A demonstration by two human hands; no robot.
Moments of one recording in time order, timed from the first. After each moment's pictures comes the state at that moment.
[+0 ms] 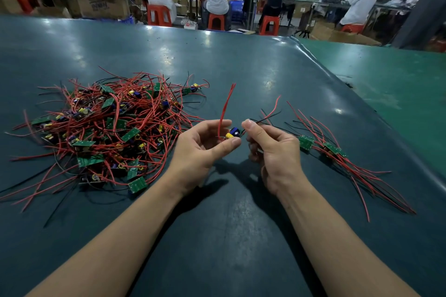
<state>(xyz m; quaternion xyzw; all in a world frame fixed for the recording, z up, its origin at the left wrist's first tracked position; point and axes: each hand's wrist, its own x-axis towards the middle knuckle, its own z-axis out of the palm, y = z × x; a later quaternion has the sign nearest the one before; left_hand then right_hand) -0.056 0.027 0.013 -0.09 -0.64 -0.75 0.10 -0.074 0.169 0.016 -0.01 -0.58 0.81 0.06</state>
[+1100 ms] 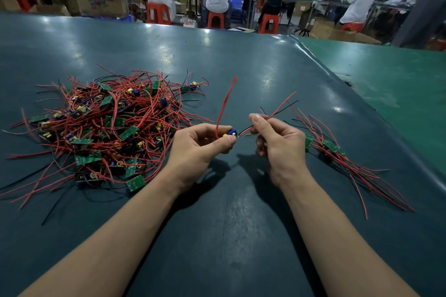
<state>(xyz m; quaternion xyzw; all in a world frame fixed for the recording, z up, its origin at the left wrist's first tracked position) -0.057 0.026 0.014 -0.05 -0.66 -0.75 0.09 -0.081 0.178 0.017 0.00 -0.61 0.78 0.12</state>
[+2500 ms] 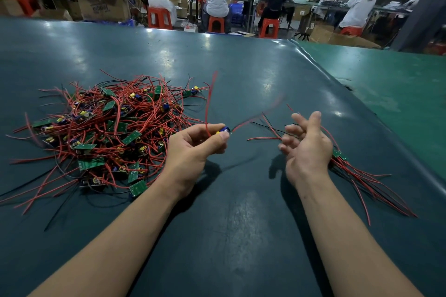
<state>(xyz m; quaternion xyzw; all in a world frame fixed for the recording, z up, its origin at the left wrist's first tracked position) -0.059 0.022 0.013 -0.02 -0.60 -0.79 0.11 -0.096 0.205 0.024 -0.15 -0.48 0.85 0.18</state>
